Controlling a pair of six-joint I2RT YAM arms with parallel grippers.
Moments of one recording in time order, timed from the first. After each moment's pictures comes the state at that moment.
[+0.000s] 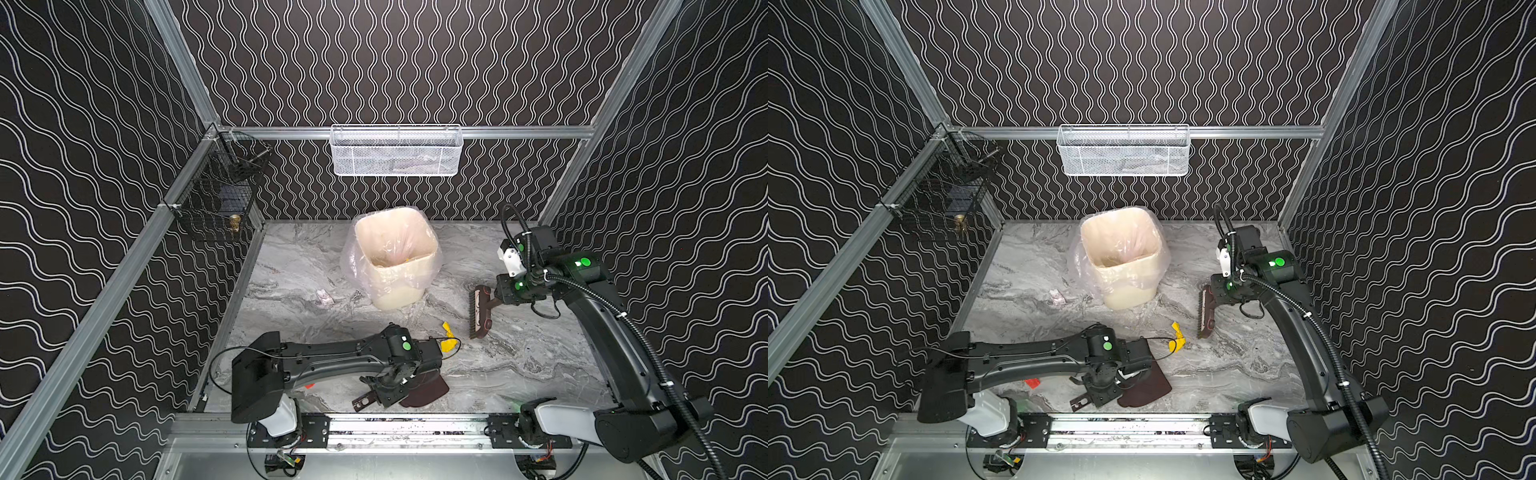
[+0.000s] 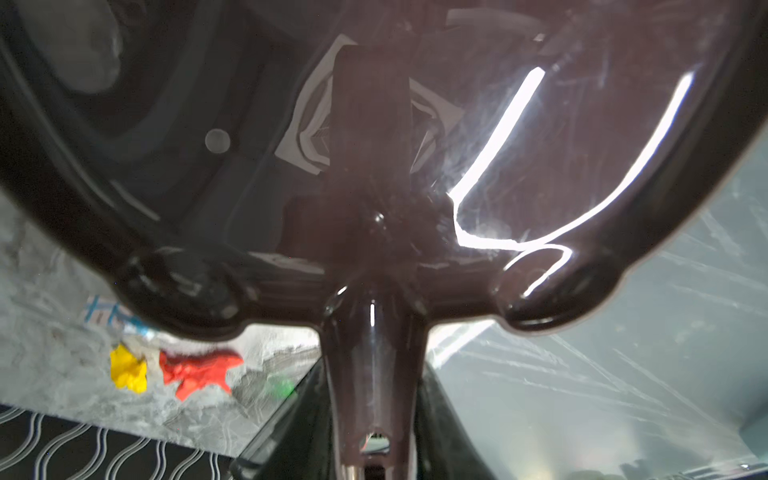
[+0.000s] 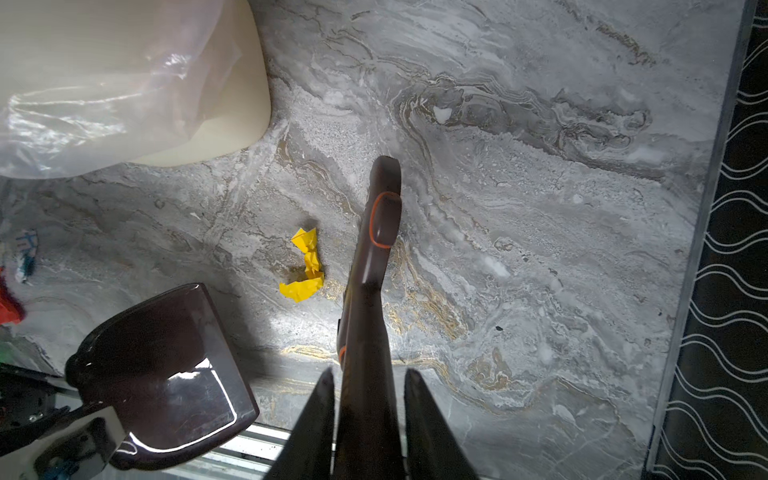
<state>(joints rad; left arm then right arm) -1.28 1.64 1.23 -1.31 -0.02 -0.24 0.29 1.30 1.48 -1.34 -0.03 0.11</state>
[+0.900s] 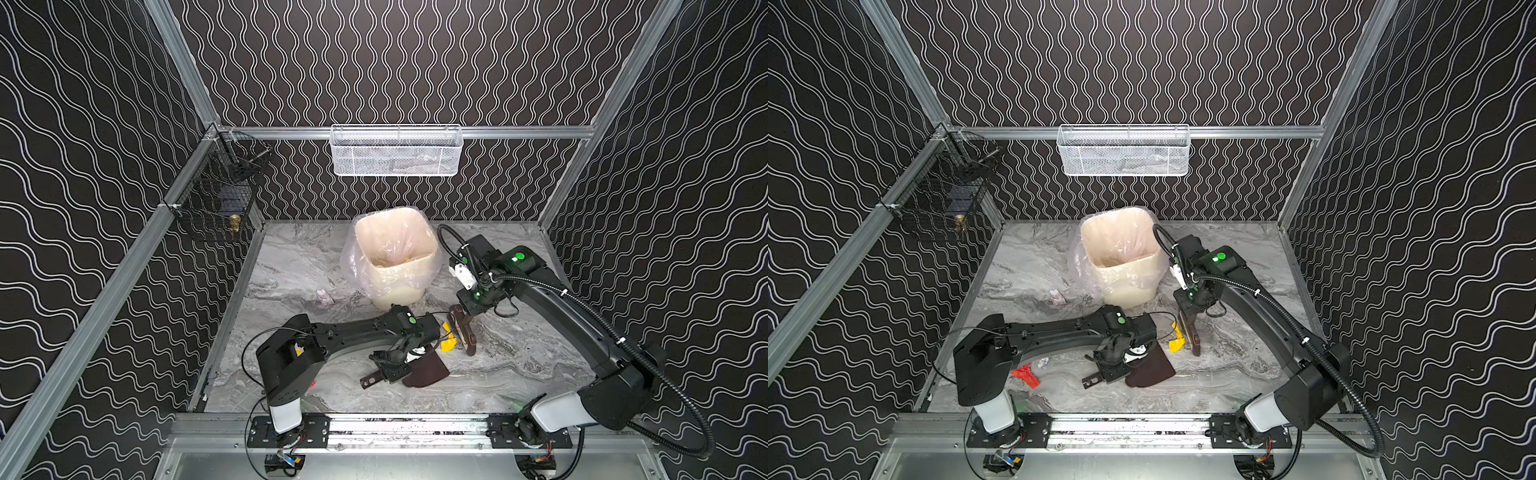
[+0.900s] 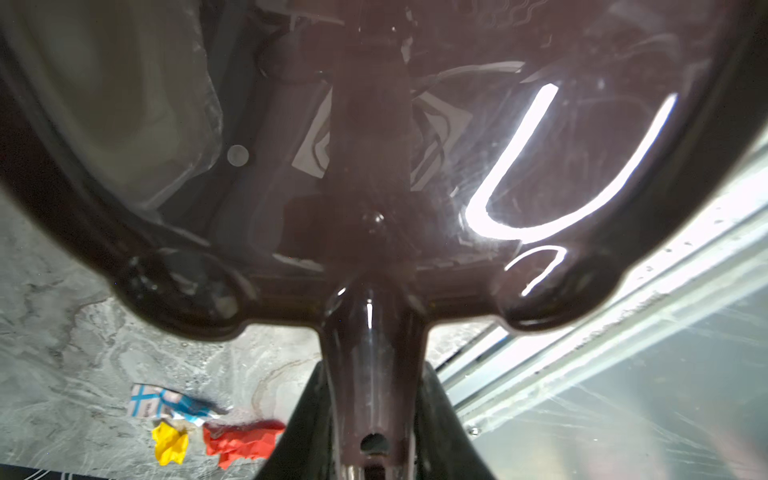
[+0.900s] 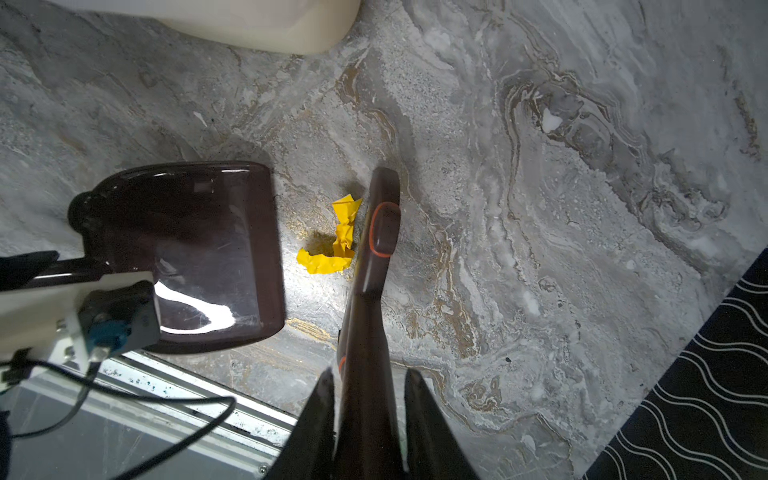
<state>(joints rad) -1.09 1.80 1.28 -1.23 -0.03 -0.02 0.59 1.49 1.49 -1.33 0.06 0.05</state>
